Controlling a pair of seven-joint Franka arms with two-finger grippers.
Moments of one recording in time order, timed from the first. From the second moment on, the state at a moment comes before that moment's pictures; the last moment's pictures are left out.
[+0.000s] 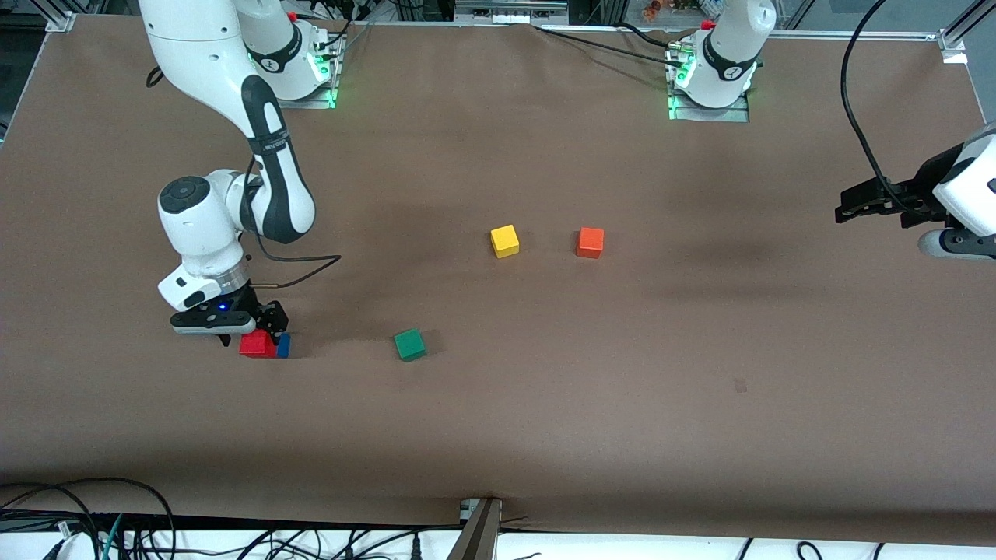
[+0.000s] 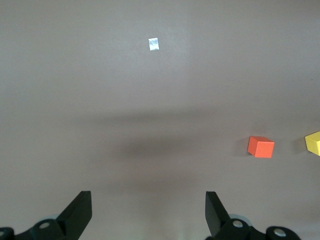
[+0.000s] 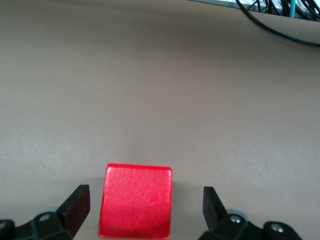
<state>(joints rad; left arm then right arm) -0.03 0.16 0.05 -1.44 -0.05 1.47 0.05 0.65 0.57 -0.53 -2.05 0.54 2.97 -0.33</state>
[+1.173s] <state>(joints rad) -0.03 0.16 0.05 -1.44 -0.01 1.47 0.05 0.66 0.56 -0.68 -1.65 0.40 2.22 -0.19</state>
